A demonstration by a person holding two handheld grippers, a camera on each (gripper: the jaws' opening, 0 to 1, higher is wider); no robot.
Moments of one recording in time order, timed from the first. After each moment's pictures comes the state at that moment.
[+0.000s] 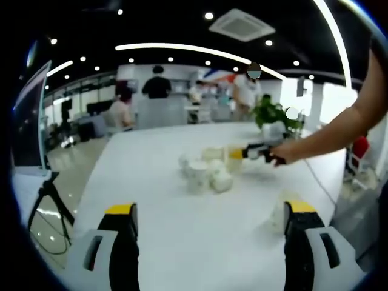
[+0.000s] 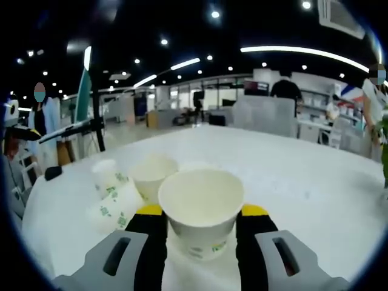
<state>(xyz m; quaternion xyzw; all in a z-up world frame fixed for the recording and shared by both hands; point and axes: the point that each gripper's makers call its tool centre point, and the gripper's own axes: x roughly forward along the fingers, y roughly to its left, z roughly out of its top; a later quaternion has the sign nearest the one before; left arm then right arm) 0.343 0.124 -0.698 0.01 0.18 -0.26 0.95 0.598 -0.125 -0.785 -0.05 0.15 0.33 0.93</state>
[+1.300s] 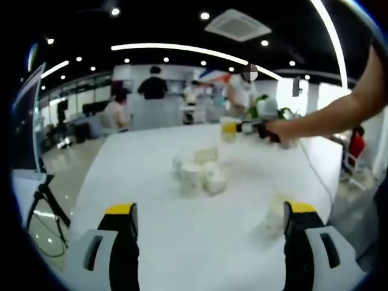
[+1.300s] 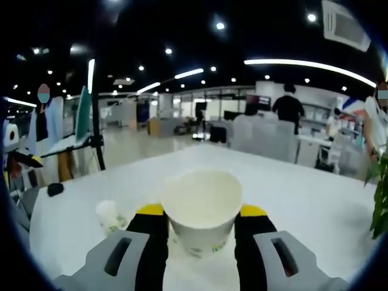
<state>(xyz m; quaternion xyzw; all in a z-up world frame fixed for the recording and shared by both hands) 0.341 0.111 -0.696 0.01 0.18 -0.27 0.95 0.622 -0.130 -0.693 -0.06 0.11 0.34 0.93</state>
